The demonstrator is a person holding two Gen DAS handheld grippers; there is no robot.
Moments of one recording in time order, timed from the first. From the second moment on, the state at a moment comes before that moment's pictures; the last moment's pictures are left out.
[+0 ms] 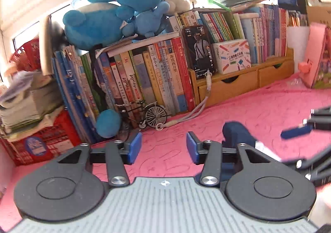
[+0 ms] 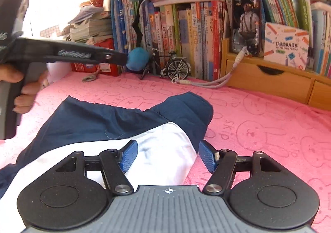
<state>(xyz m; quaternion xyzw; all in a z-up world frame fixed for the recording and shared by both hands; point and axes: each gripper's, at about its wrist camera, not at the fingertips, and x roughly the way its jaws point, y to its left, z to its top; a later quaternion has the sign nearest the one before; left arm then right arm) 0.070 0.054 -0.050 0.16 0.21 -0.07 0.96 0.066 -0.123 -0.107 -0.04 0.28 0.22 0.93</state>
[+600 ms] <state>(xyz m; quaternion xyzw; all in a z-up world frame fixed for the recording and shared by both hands) 0.064 0.077 -0.110 0.15 0.29 -0.05 0.94 0.036 -0.059 -0.091 -0.11 0.27 0.24 0.92</state>
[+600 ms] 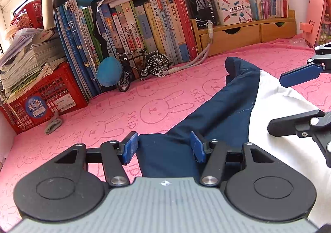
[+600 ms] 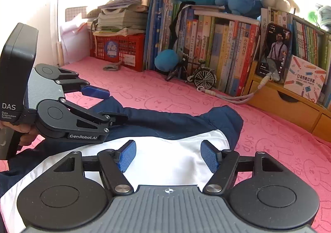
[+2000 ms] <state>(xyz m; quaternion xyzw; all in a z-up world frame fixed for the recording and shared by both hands) 0.025 0.190 -0.132 -0.31 0.39 -0.14 0.86 -0.004 -0.203 -0.144 0.27 0.36 0.26 0.86</state>
